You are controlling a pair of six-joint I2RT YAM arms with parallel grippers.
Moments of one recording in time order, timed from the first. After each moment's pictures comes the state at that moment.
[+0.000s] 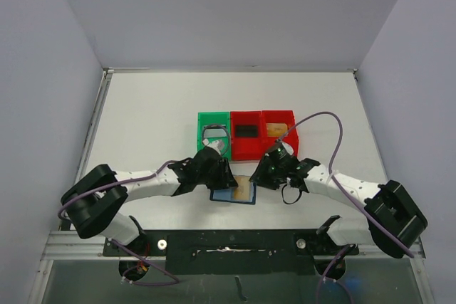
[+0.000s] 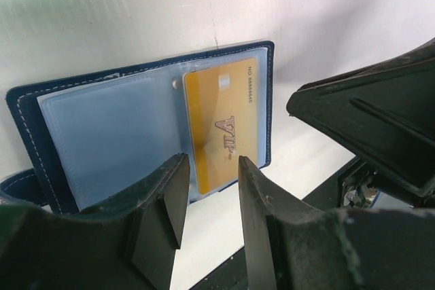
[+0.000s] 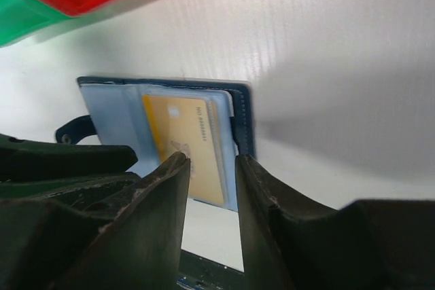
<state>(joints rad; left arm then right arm) -0.91 1.49 0.65 0.06 0.09 -0.95 0.70 1.29 0.59 -0.29 -0.03 1.05</state>
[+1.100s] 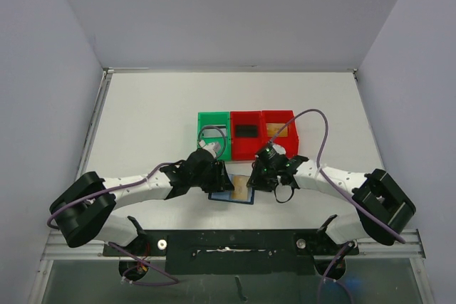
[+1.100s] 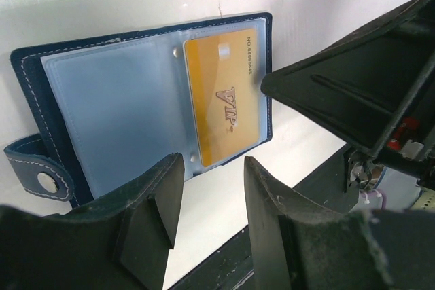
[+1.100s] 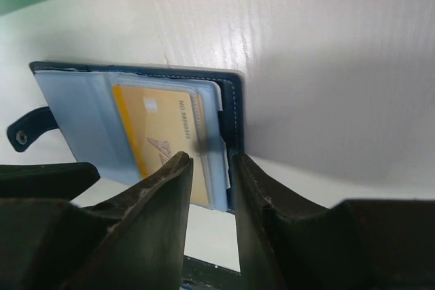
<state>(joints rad) -0.89 1.39 0.60 0.02 0.13 -0.91 0.77 1.39 0.65 -0.34 -0.01 1.05</state>
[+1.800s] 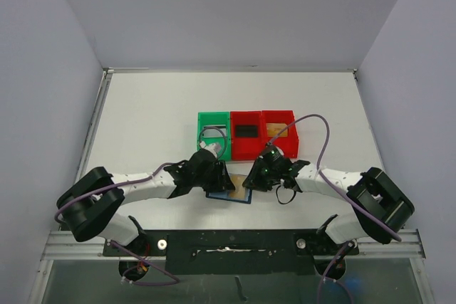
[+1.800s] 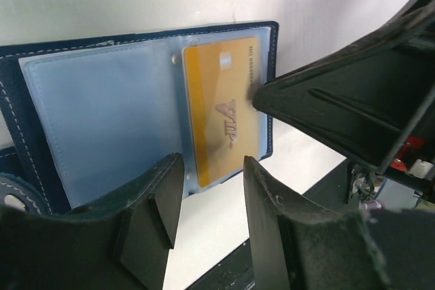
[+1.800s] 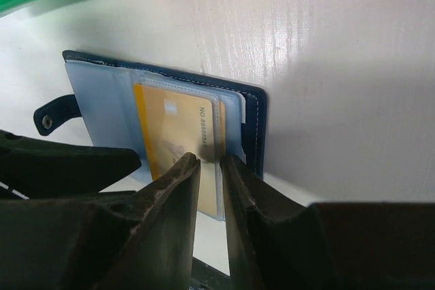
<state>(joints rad) -0.89 1.44 0.60 0.07 0.13 -0.93 0.73 1.40 0.58 -0.14 -0.12 1.04</state>
